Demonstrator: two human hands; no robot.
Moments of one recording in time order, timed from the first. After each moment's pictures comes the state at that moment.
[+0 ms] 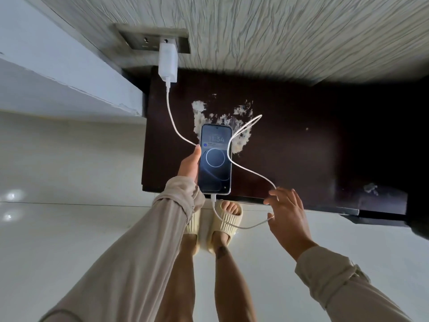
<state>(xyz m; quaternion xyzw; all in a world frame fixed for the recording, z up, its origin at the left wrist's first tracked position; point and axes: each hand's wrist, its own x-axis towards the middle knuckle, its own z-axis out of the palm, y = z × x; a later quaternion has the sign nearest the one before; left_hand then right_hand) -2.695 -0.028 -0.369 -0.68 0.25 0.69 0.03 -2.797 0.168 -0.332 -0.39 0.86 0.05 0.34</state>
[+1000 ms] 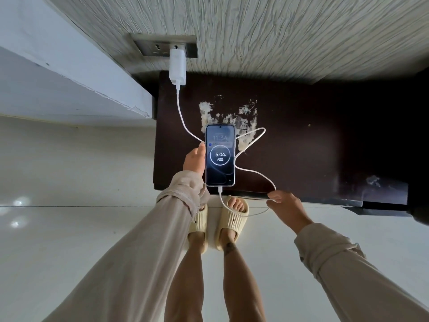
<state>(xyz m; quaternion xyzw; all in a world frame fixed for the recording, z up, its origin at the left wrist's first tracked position) -2.687 -0.040 -0.354 -0.66 0.42 0.61 0.09 -2.797 0.155 -0.341 -0.11 0.84 -0.08 0.52</state>
